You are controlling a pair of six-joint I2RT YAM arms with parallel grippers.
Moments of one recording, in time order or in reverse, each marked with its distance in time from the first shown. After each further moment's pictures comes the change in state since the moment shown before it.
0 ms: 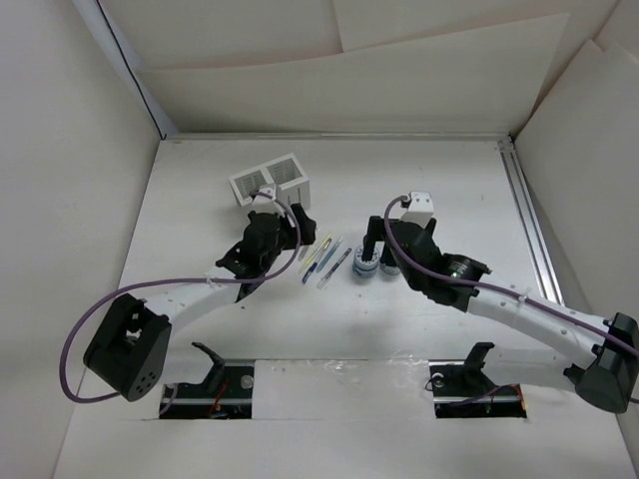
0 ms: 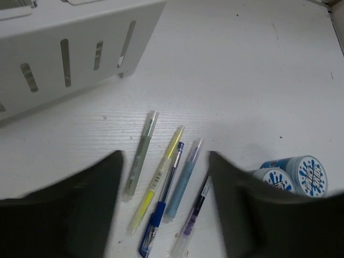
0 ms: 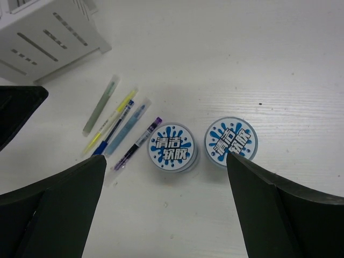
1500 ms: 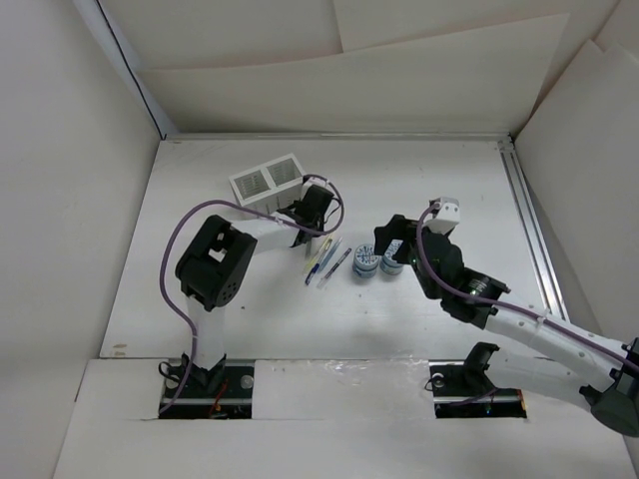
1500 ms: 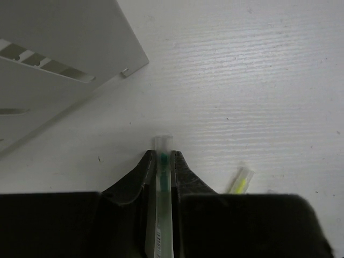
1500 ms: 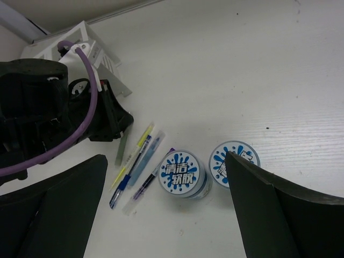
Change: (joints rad) left arm -0.026 0.684 0.588 -0.394 -0.124 0.161; right arm -0.040 -0.179 -0.180 0.261 0.025 -0.003
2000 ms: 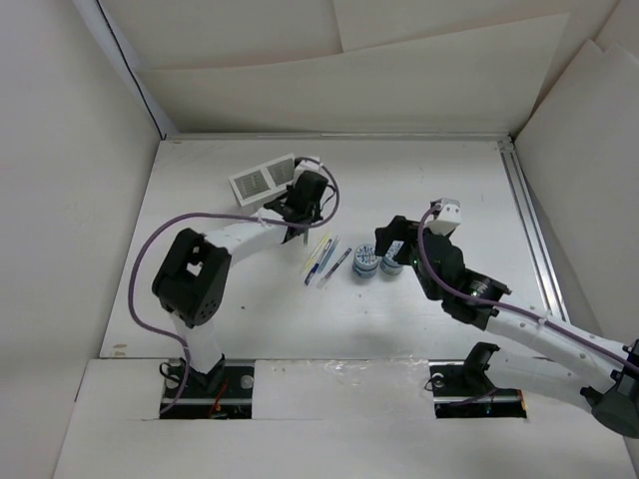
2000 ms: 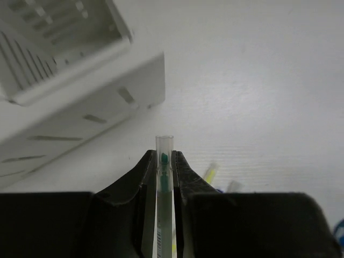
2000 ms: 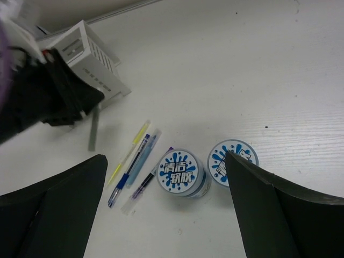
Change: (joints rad) left arm 0.000 -0.142 0.010 -0.053 -0.054 0.002; right arm 0.000 -0.013 -0.010 0.002 0.000 0.000
